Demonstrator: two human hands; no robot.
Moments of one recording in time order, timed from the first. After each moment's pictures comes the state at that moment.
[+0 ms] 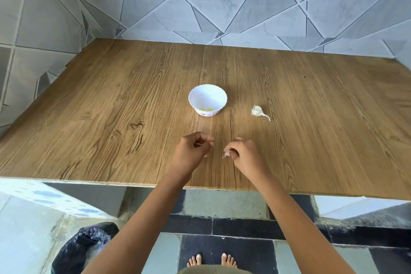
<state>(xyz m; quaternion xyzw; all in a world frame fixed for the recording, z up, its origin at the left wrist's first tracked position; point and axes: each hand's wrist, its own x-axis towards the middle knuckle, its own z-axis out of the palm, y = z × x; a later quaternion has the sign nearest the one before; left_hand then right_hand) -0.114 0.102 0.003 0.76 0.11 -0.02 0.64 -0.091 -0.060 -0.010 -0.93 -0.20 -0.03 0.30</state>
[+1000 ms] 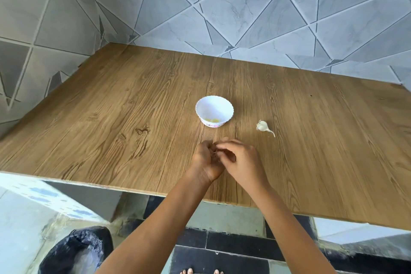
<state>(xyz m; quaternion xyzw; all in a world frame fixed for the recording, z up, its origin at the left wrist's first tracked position) -0.090 0.067 0.028 0.23 0.33 -0.13 0.91 -0.094 -0.036 0.021 -0.88 -0.24 -0.14 0.38</state>
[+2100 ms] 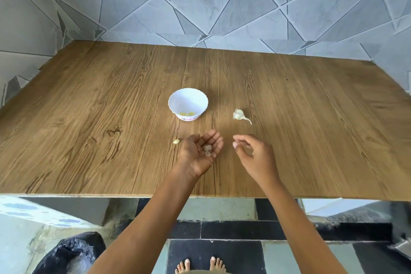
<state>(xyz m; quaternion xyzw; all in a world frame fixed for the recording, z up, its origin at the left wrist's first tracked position) -0.081 0.040 0.022 0.22 0.31 -0.17 0.91 -0.092 -0.116 0.003 -0.90 -0.11 -0.15 0.40</state>
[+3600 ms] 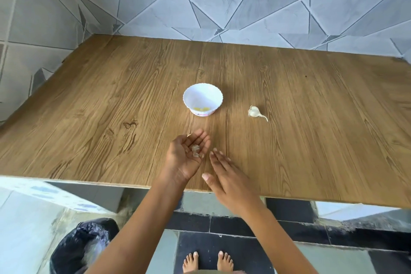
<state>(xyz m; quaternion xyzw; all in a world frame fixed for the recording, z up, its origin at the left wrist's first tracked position) -0.103 0.084 0.019 0.23 0.31 -0.08 0.92 -0.141 -0.057 -0.013 -0.95 -0.23 0.12 0.18</state>
